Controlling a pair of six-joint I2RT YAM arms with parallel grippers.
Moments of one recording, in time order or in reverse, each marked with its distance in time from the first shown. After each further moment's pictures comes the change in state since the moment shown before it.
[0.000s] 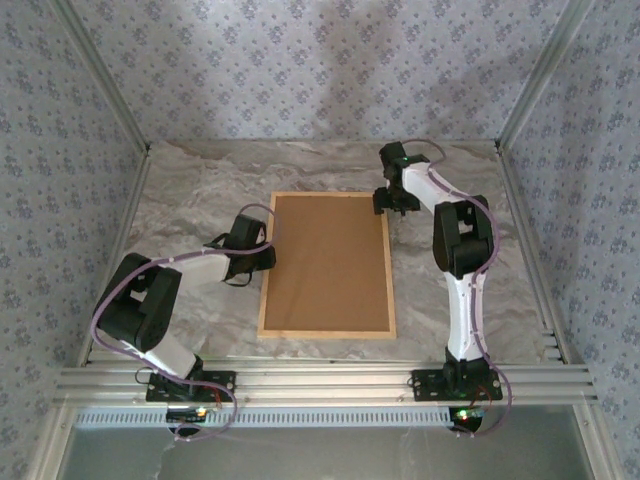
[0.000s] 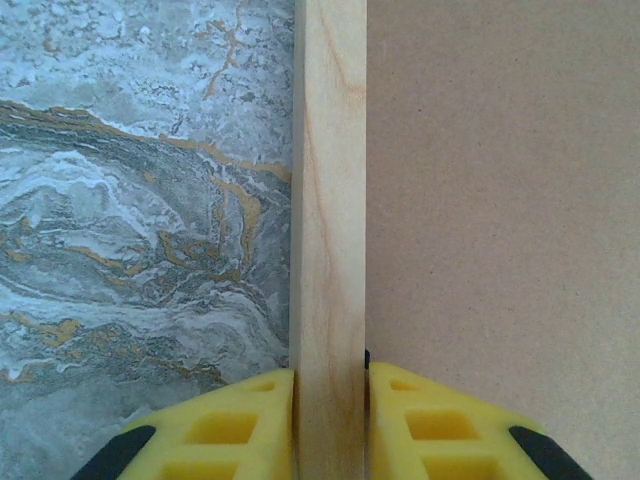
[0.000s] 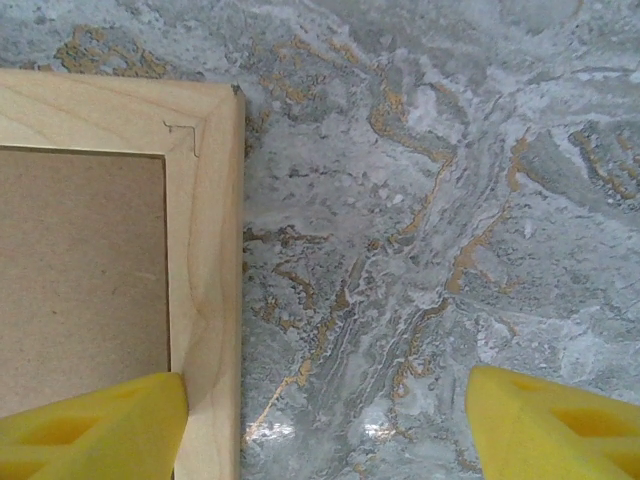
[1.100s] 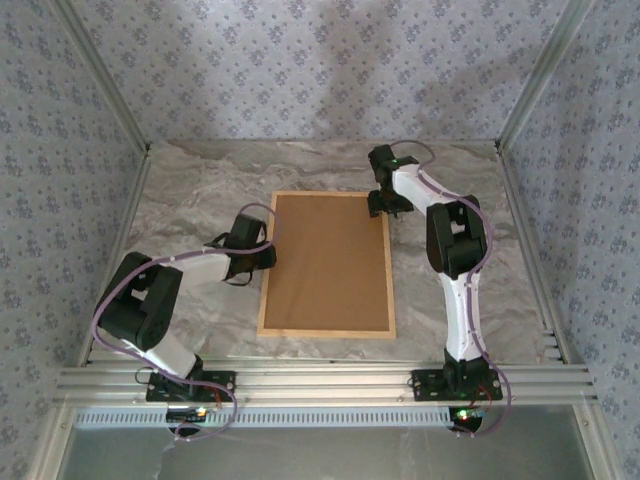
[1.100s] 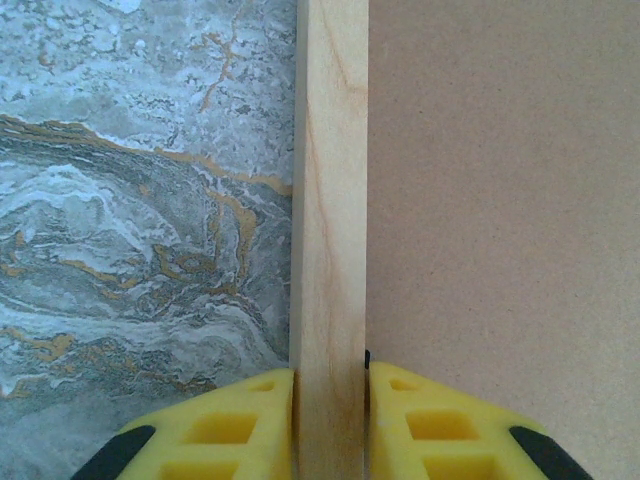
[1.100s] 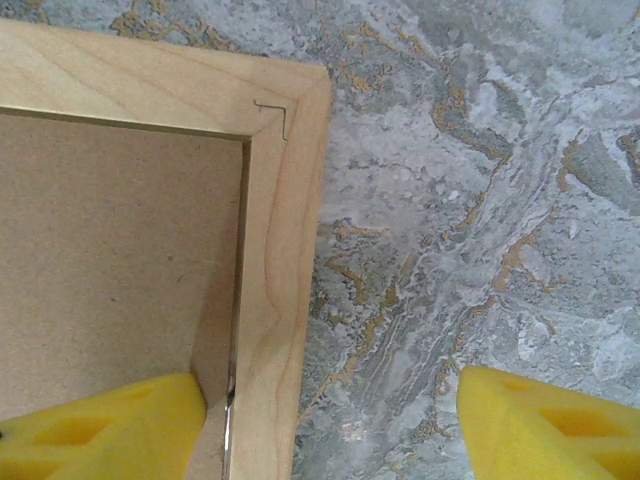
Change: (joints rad) left arm 0.000 0.009 0.004 0.012 0.000 0.000; right arm 0.056 0.023 0.014 -0.014 0.055 -0.003
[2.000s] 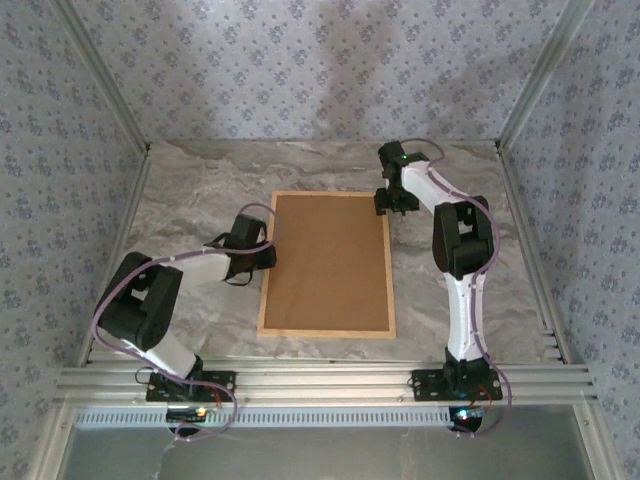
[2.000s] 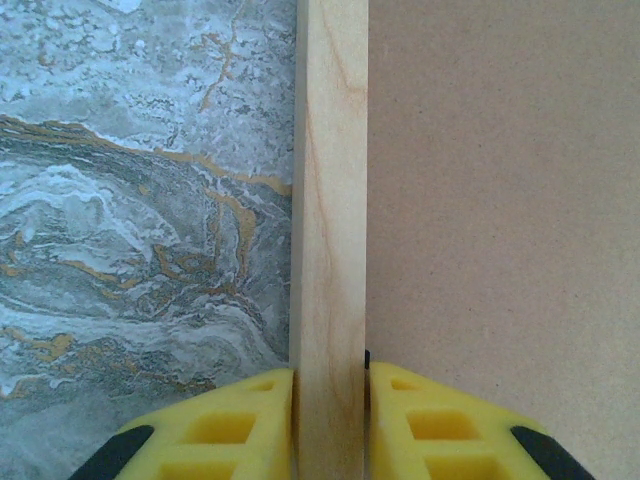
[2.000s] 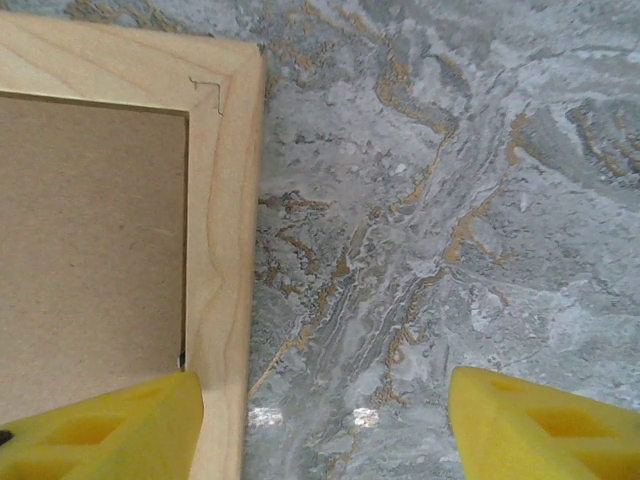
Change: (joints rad) left arm 0.000 0.000 0.000 0.000 0.000 0.000; right arm -0.048 -0.026 -0.001 -0.037 -0.049 -0.019
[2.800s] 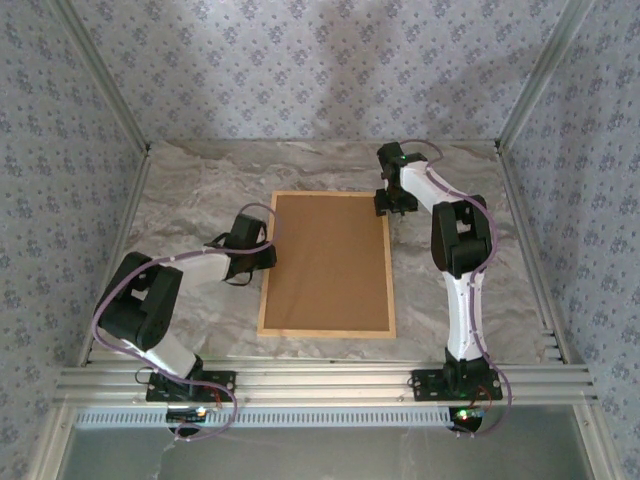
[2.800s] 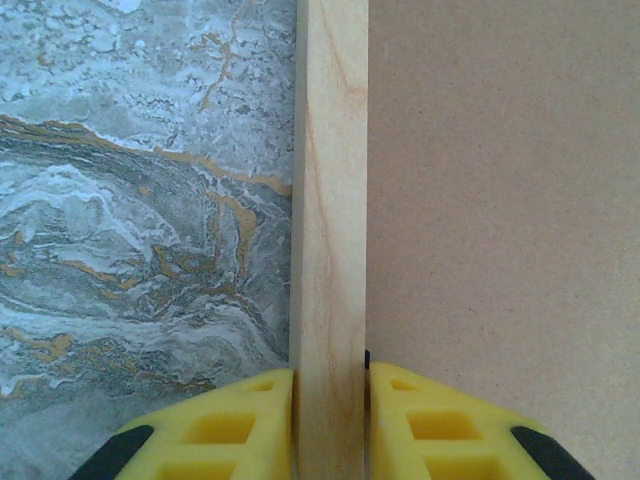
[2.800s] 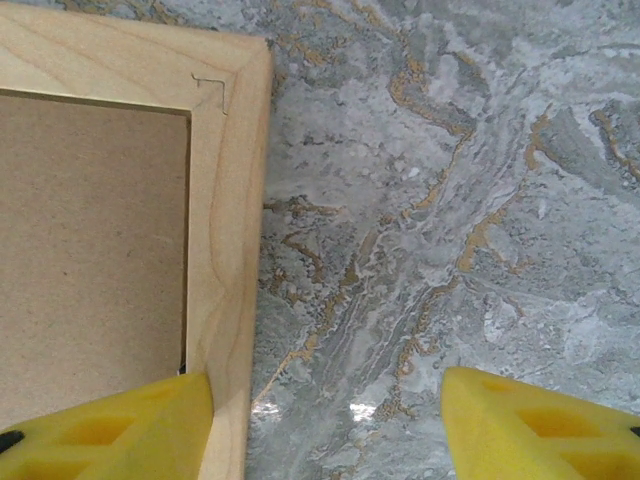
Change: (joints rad) left arm 0.000 0.000 0.000 0.000 0.000 0.000; right arm 0.000 0.021 0.014 -0.006 -0.003 -0.006
